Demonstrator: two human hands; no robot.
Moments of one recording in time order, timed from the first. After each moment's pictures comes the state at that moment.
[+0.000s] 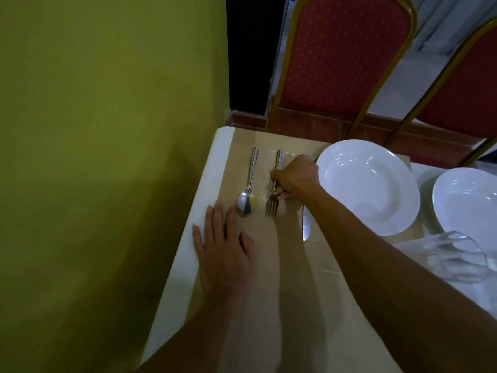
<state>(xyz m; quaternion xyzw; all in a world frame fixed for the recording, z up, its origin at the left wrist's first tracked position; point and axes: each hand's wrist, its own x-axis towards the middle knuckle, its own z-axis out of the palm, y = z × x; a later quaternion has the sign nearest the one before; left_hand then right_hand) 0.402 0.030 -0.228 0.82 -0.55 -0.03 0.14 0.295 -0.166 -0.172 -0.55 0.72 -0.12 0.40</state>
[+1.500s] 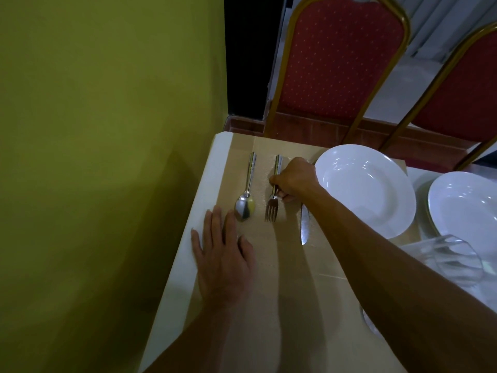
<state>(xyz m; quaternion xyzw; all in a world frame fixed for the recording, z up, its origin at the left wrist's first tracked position) 0.403 0.030 -0.225 0.82 -0.55 -0.05 0.14 0.293 -0.172 -0.168 -0.61 0.70 -0.06 0.37</state>
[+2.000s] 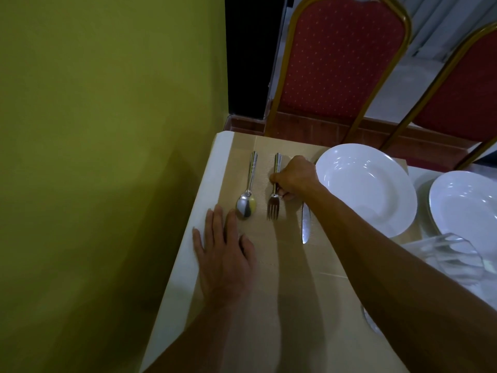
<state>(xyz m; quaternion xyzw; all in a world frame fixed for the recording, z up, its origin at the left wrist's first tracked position) 0.403 0.031 -0.227 0.82 -0.55 -0.04 0.14 0.294 -0.174 -0.169 -0.60 0.71 -0.05 0.36</state>
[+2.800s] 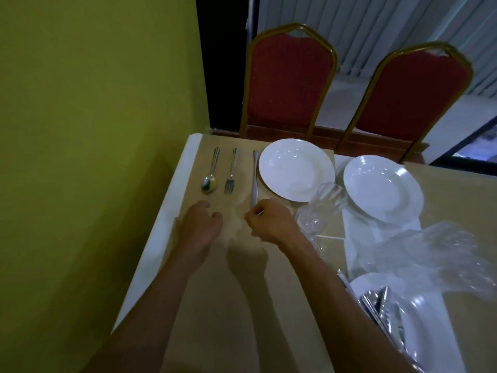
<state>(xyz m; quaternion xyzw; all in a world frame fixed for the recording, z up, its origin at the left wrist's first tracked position) 0.366 0.060 -0.115 0.82 -0.42 -0.34 0.18 0.209 0.033 -0.073 -0.61 0.65 -0.09 0.43</state>
